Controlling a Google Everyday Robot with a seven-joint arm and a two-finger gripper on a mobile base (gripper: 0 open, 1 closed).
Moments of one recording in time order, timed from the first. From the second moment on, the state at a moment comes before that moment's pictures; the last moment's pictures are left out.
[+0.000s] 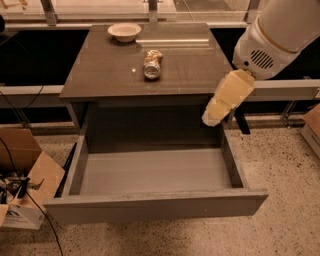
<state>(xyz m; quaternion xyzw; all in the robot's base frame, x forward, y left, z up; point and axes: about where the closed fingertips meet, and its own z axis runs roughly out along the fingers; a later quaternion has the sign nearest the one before) 0.500 -0.143 0.965 -0.49 0.84 0.05 0.22</state>
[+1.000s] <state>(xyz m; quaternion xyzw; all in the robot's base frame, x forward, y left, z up) 0.622 -0.041 0.911 -0.47 0.83 0.15 0.27</state>
